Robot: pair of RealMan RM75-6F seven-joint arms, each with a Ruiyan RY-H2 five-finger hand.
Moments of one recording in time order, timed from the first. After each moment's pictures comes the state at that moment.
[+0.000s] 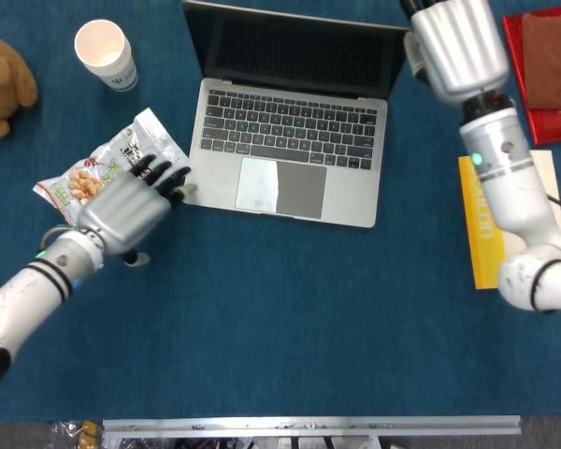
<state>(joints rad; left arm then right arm) -0.77 -1.19 0.11 -1.72 1.20 0.80 0.50 0.88 -1.50 0.34 -1.52 -0.98 1.17 -0.71</state>
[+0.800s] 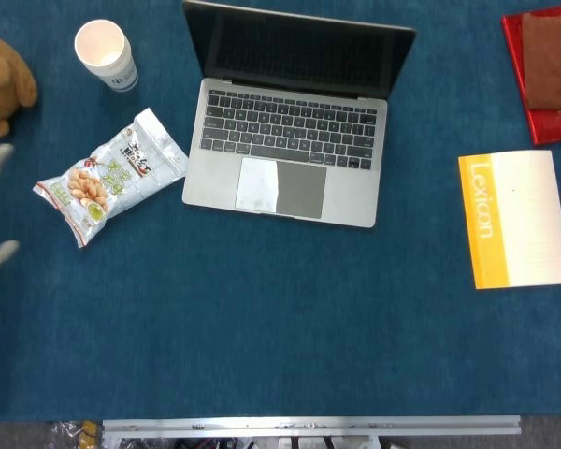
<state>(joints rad) -0.33 -1.02 0.12 -1.66 1.33 1.33 0.09 0.43 -1.13 0.06 -1.80 -1.27 1.46 -0.43</state>
